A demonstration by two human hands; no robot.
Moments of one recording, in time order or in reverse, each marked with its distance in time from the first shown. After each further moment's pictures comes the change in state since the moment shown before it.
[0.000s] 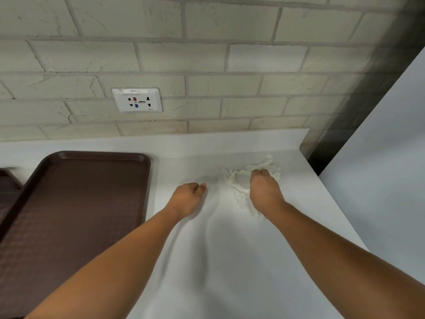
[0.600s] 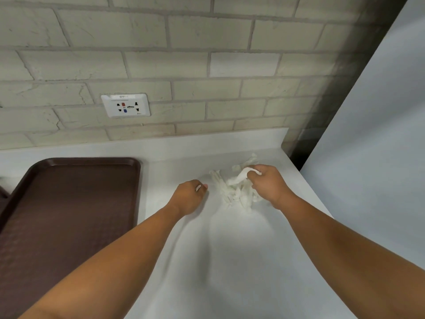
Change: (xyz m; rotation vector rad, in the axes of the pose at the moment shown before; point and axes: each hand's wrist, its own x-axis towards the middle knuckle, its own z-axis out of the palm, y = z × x) left_hand -0.012 0.025 0.012 0.045 -0.026 0.130; right_hand -0.033 0.032 -0.041 0.891 -0.022 0.151
